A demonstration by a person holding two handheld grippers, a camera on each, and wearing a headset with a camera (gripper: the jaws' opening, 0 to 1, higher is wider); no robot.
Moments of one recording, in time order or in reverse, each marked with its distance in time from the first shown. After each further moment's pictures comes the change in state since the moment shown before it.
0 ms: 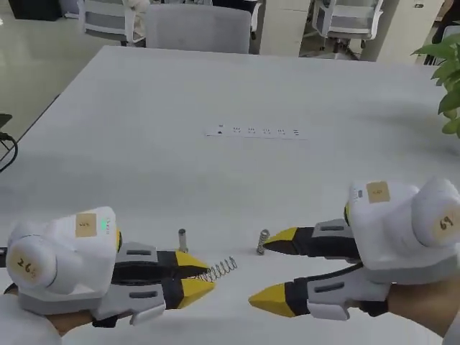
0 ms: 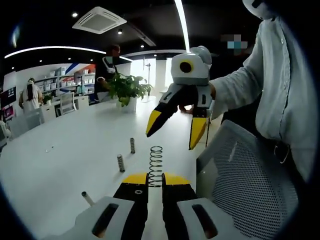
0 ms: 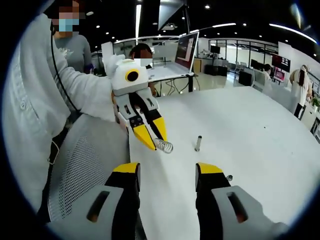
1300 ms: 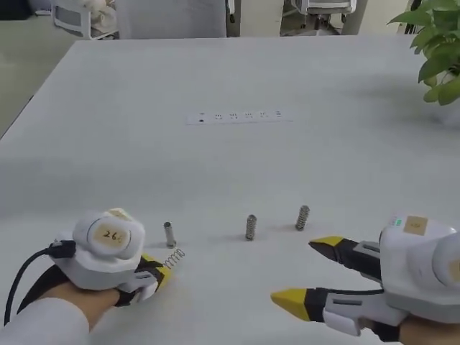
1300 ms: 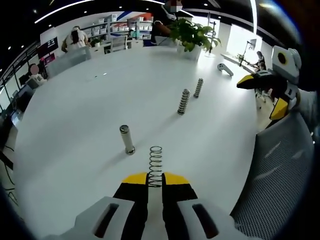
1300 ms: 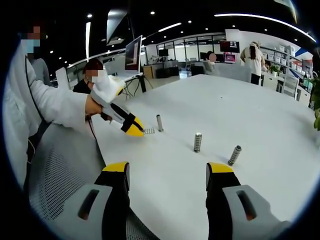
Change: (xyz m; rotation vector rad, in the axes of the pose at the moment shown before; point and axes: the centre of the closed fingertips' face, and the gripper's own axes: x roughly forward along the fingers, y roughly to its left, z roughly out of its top) left arm -0.002 0.079 -0.104 -0.297 0.436 0.429; right arm -0.035 -0.033 -0.074 0.309 -0.096 -0.363
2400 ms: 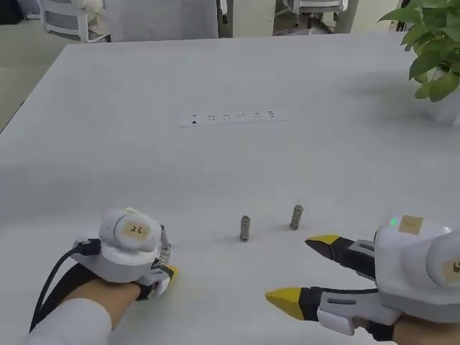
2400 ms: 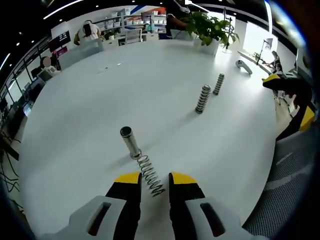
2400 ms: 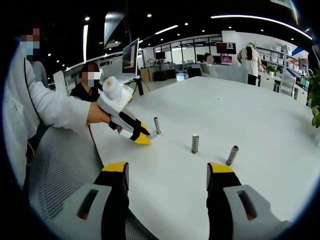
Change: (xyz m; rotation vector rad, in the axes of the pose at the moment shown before) left arm 0.035 0.012 -0.003 -0.040 0.083 0.152; right arm -0.002 -0.004 0.002 0.019 -0.027 -0.024
